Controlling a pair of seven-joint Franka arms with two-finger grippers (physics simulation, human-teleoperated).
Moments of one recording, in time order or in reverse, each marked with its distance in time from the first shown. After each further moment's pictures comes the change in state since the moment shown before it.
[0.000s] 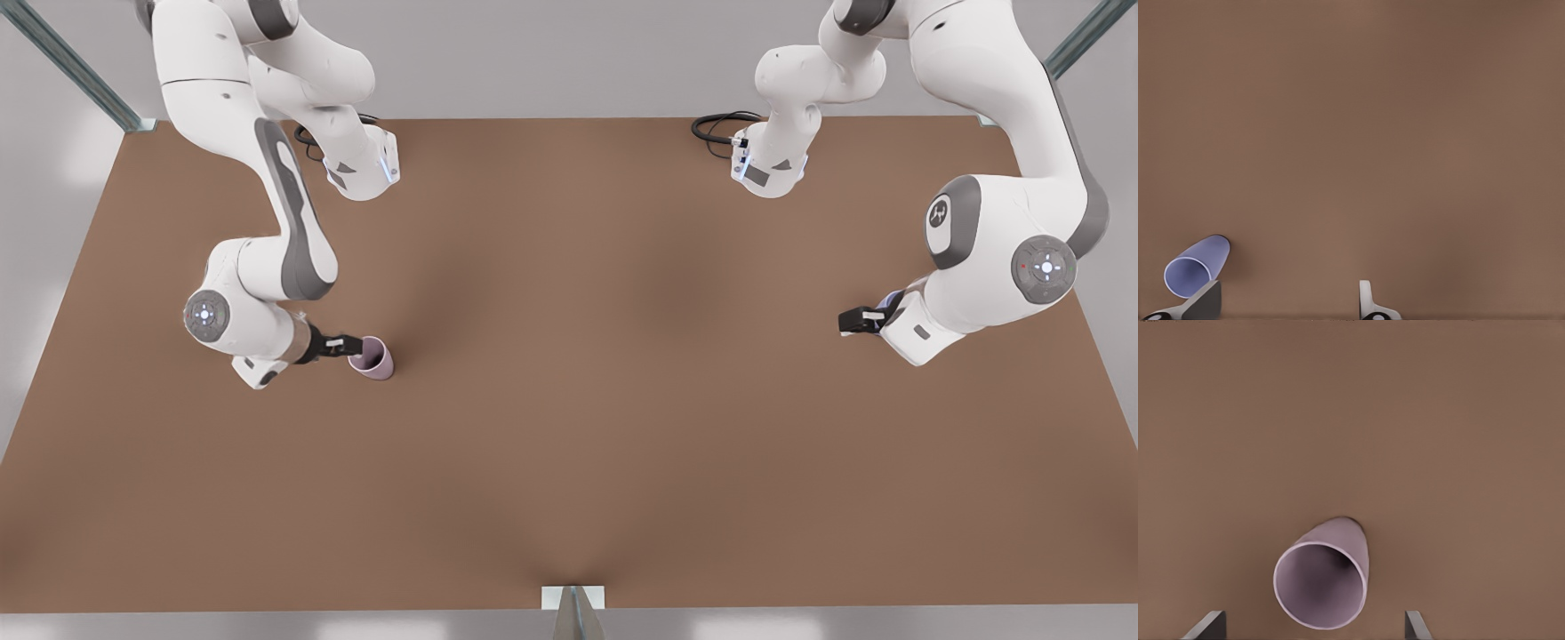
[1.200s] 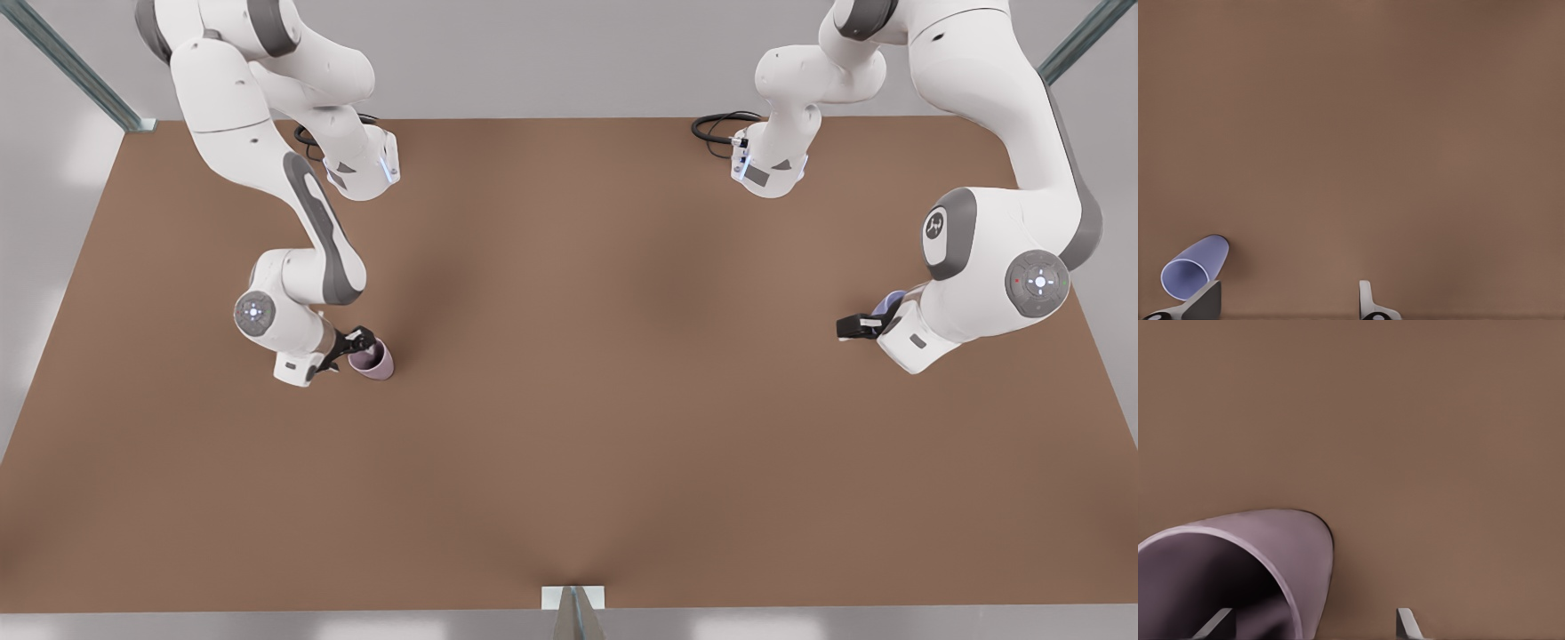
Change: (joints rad) left arm 0.000 0.025 0.004 0.000 0.001 0.006 0.000; right arm 0.008 0.063 0.000 -0.234 -0.019 0.343 -0.418
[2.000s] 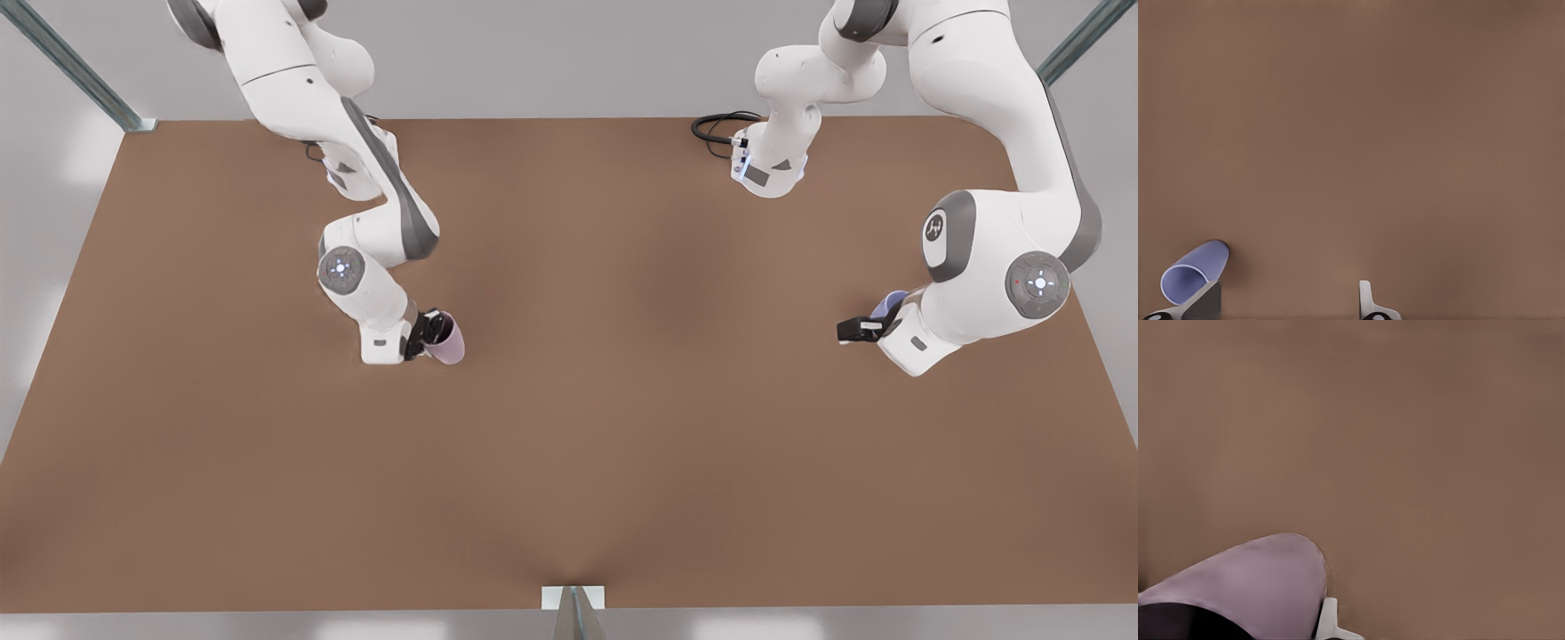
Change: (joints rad) left arm 0.002 0.007 0.000 0.002 0.002 0.020 0.000; right arm 0.360 -0.071 0.001 0.201 0.022 -0.079 0.048
